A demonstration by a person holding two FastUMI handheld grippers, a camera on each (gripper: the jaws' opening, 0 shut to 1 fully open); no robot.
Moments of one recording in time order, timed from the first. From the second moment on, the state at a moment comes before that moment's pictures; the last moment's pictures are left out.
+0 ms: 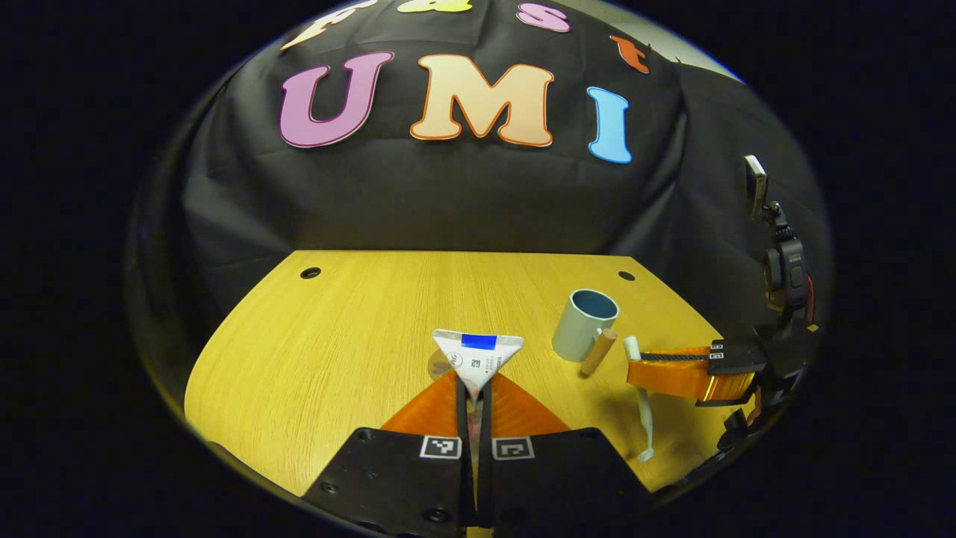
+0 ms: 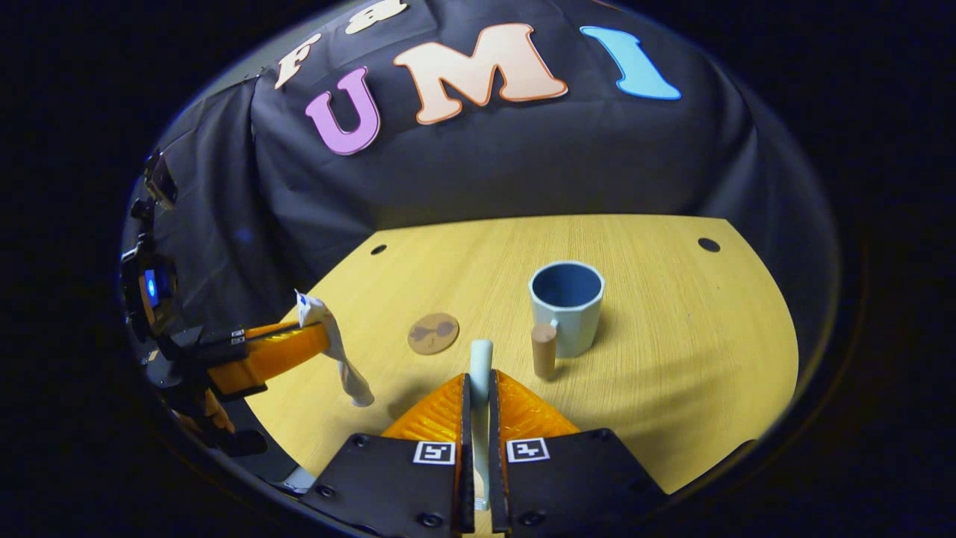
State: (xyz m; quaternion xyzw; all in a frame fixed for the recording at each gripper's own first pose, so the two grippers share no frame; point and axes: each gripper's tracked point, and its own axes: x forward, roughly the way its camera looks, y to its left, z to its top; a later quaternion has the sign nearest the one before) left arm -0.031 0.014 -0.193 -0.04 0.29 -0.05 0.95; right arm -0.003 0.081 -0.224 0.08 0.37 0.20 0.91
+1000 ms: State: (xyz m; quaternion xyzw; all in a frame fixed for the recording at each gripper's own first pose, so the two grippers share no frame) left arm -0.044 0.024 -0.154 -0.06 0.28 0.00 0.96; right arm 0.195 0.045 -0.142 0.15 0.19 0.12 0.96
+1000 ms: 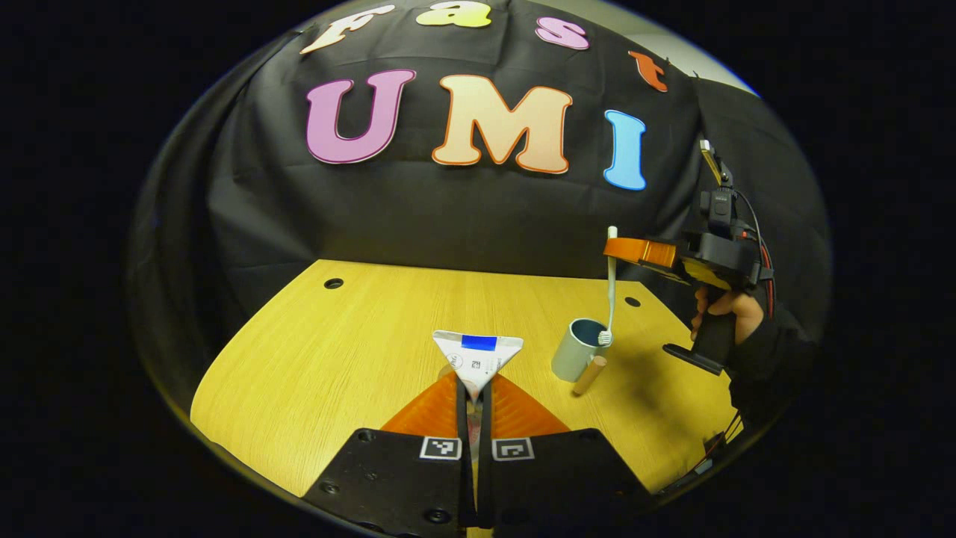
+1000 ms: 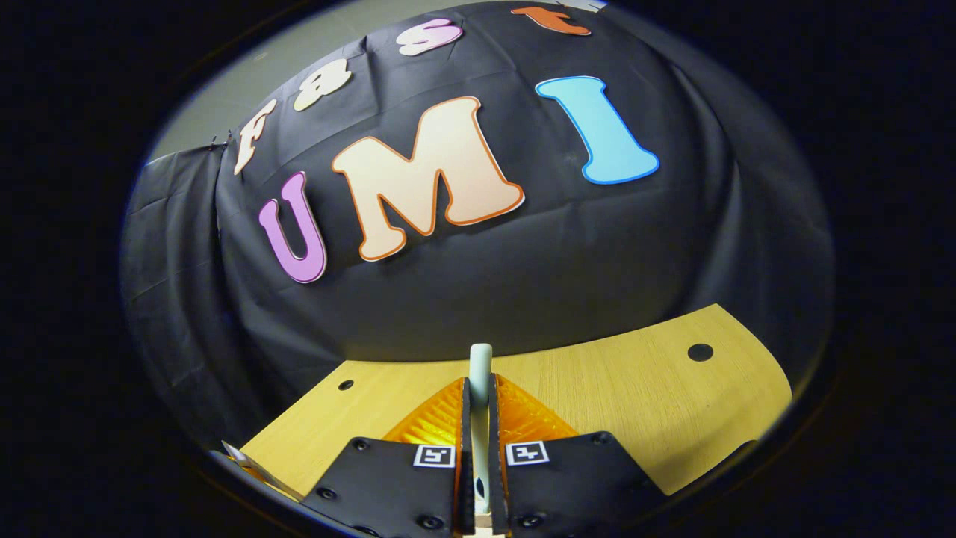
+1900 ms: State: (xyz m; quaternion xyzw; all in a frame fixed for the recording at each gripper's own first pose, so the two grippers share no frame) left arm 0.012 -0.002 -0.128 -0.07 0.24 -0.03 0.97; right arm 0.149 0.017 -0.177 0.07 0.20 0.10 0.97
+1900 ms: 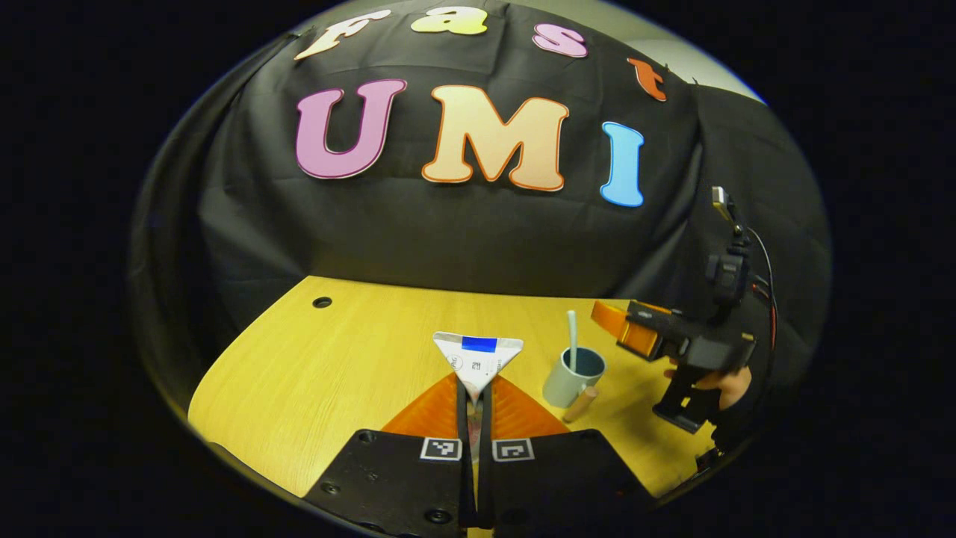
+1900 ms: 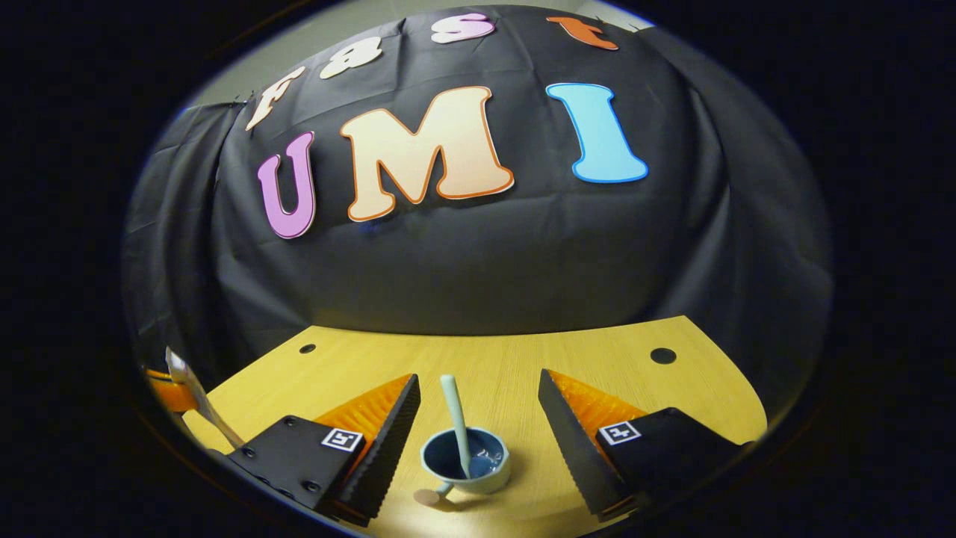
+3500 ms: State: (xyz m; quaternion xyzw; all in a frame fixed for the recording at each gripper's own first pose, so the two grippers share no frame) left arm 0.113 -0.148 -0.184 -0.10 0.23 -0.12 0.96; right arm 0.060 -0.048 -0.198 0.04 0.29 0.10 0.95
